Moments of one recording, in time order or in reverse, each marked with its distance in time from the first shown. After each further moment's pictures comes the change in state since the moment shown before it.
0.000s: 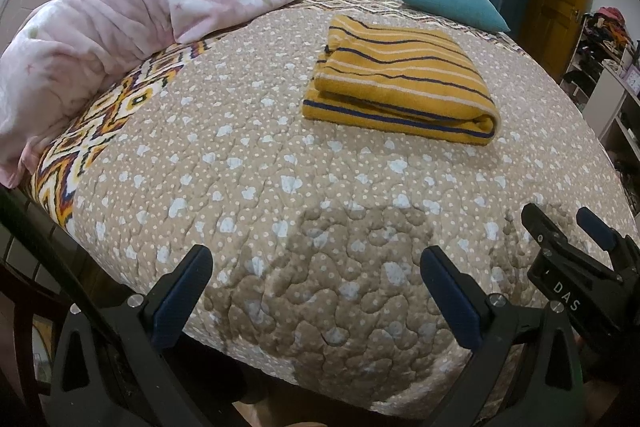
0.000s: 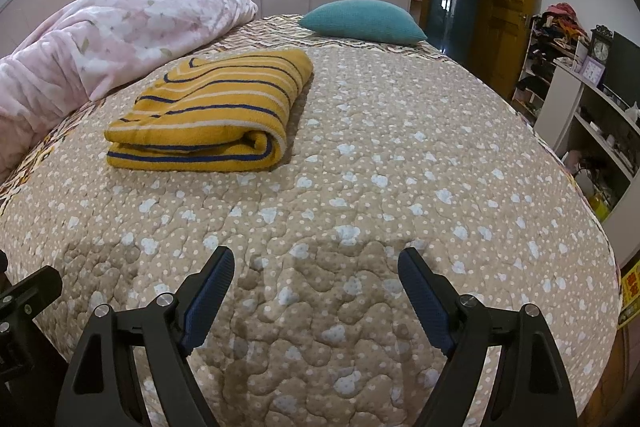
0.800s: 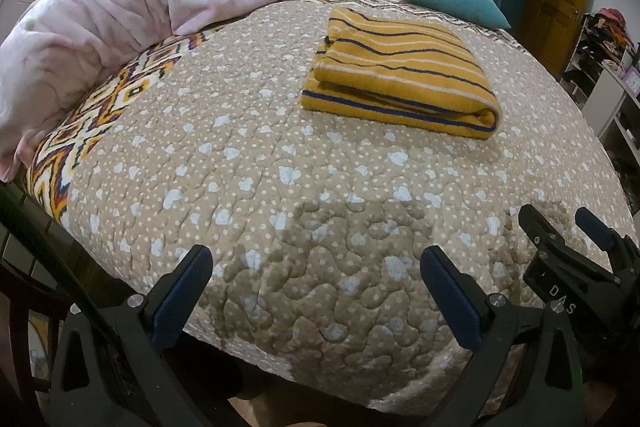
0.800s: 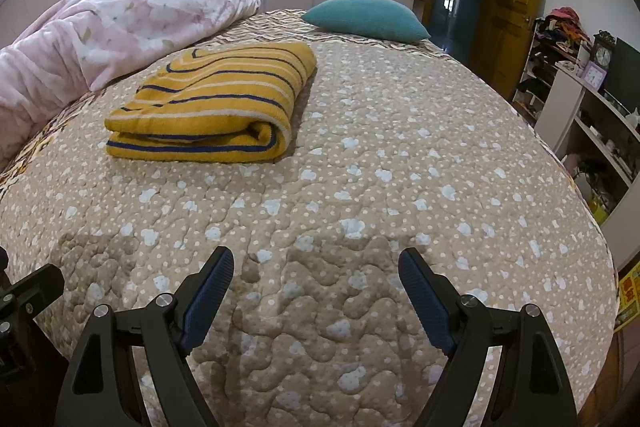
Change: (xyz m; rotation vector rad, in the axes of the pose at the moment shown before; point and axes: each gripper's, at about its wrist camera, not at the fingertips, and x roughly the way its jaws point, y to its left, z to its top) left arm 0.007 0.003 -0.003 -0.005 0.022 -0.014; right arm 0.002 0.005 -0.003 -0.021 0.017 -0.012
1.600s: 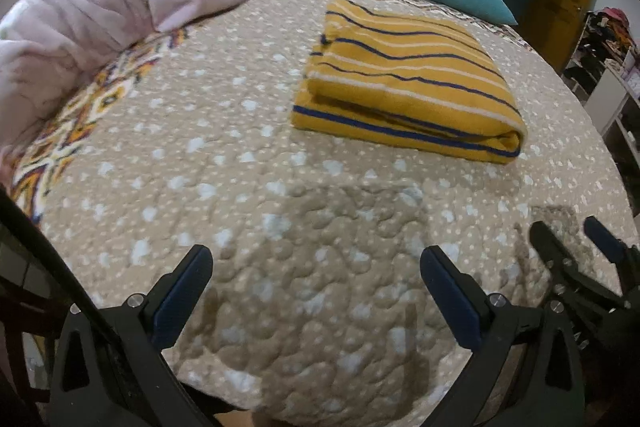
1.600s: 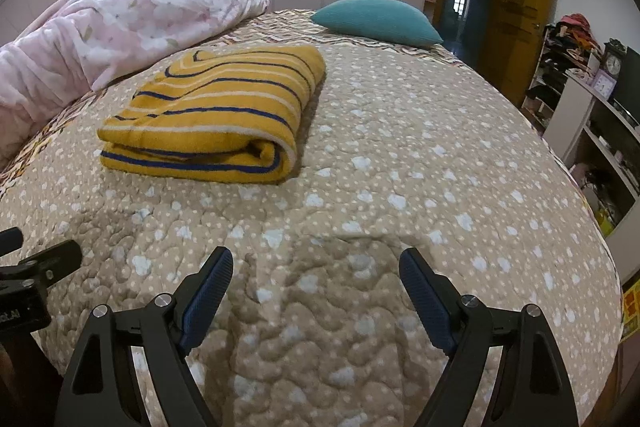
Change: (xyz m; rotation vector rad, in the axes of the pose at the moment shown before) left arm 0.043 -0.001 0.037 -0.003 0.050 -0.032; right arm 0.023 0.002 0.020 -0.034 0.004 0.027
